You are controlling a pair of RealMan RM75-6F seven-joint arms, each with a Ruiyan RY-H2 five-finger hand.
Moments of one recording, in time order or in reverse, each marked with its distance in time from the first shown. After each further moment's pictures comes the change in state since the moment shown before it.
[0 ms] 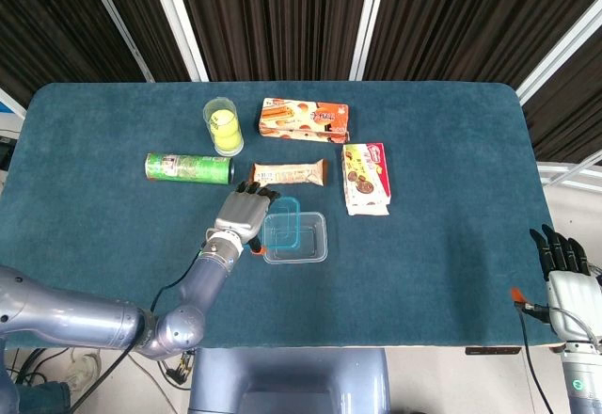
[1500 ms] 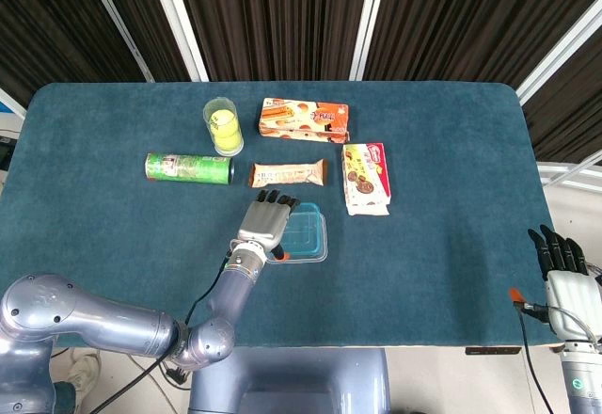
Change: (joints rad) left arm 0.030 -0.205 -0.078 0.103 0.069 0.094 0.013; right arm 0.001 0.003 0.000 -0.002 0.000 -0.008 0.008
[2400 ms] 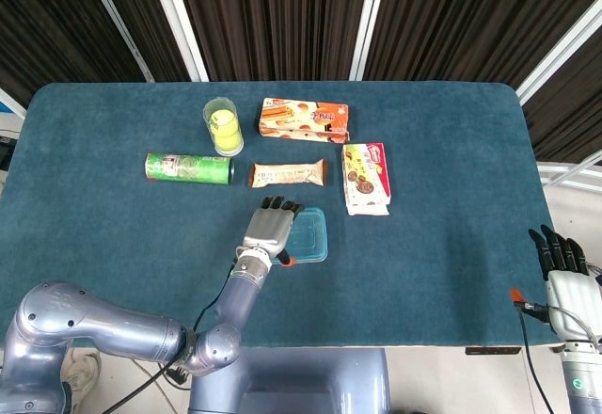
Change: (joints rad) left arm 0.049 -0.086 -0.027 0.048 0.053 0.009 -0.010; right arm 0.000 0.001 0.001 -0.001 0.002 -0.001 0.003
